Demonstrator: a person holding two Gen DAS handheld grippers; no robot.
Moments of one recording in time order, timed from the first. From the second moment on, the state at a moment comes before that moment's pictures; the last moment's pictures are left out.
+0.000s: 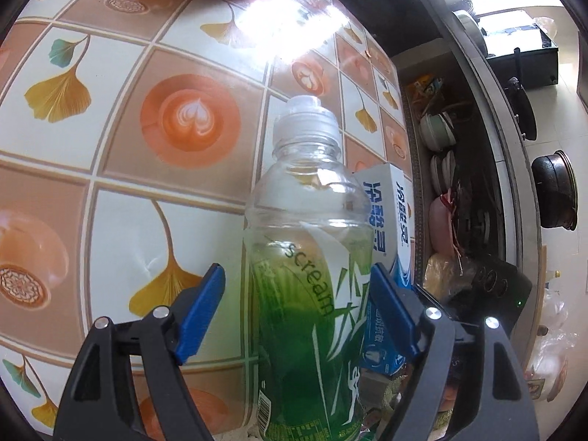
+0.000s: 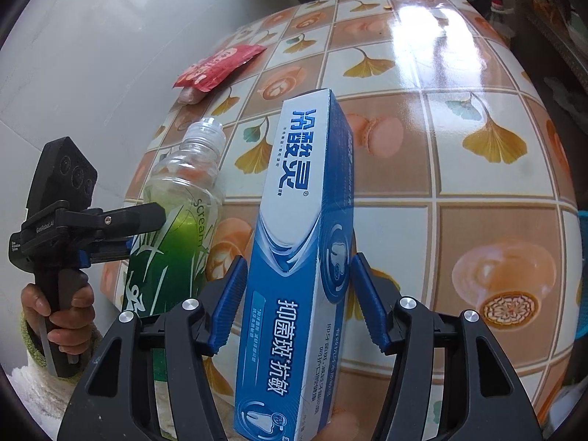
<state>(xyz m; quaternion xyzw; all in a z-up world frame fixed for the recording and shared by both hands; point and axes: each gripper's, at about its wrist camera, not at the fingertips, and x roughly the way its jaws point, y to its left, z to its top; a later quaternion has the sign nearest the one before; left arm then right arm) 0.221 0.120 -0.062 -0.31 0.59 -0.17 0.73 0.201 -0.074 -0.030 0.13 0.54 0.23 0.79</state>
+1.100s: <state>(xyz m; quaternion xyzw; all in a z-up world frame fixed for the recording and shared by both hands) 0.212 0.087 -0.057 -0.24 0.59 -0.16 0.76 0.199 -0.071 -0.026 0.14 0.54 0.24 0.80</state>
